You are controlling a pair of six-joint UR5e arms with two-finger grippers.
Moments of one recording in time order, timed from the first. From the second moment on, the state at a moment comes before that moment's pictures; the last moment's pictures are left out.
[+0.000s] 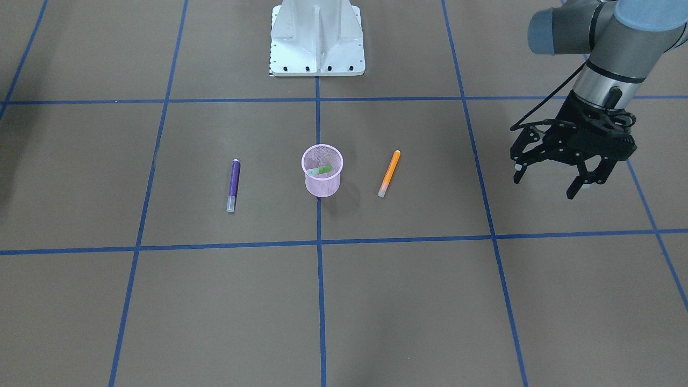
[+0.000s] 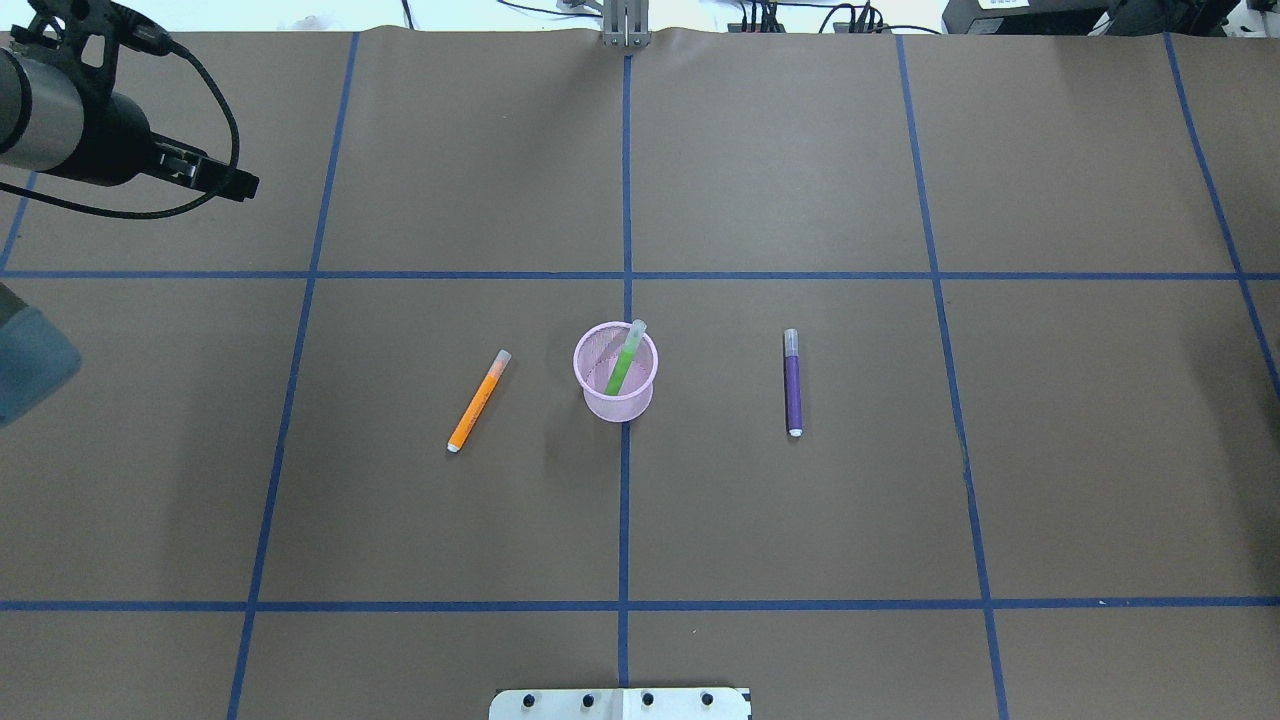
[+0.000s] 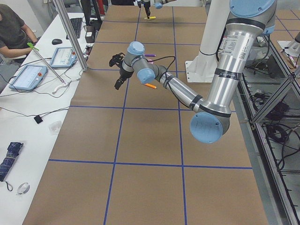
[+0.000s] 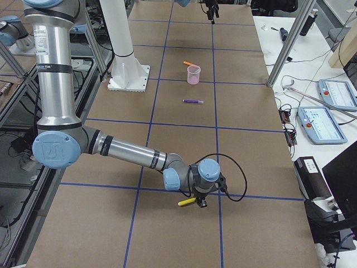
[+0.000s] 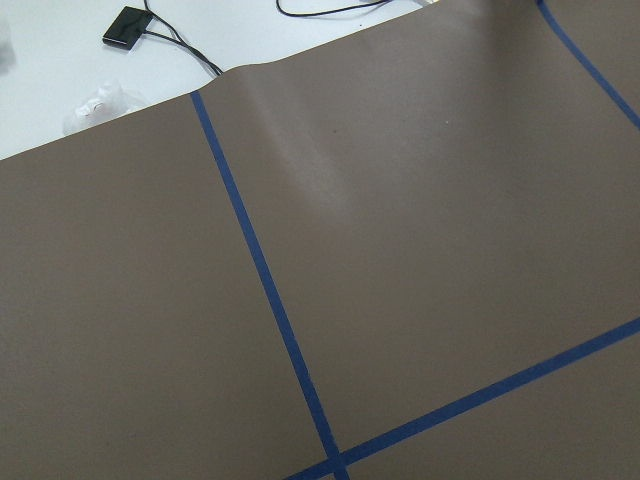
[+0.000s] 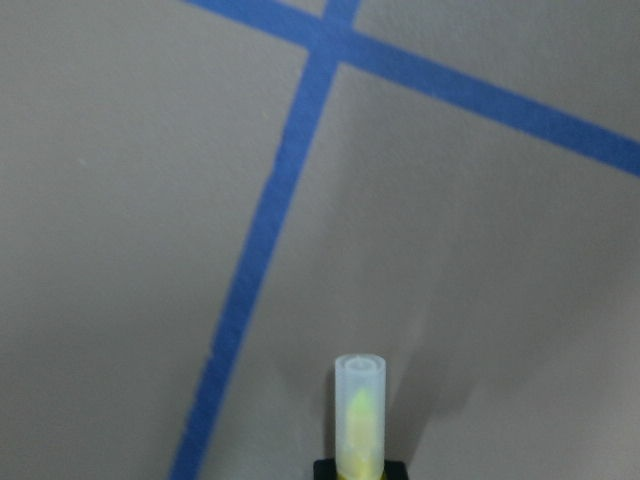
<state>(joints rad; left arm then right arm) -1.02 -1.83 -1.89 -1.92 -1.99 -0.55 1.36 -1.54 1.29 -1.14 2.31 -0.02</state>
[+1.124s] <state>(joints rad) -1.06 -1.83 -1.85 -1.92 -2.06 -0.56 0.84 -1.24 1.78 -0.88 1.79 1.37</state>
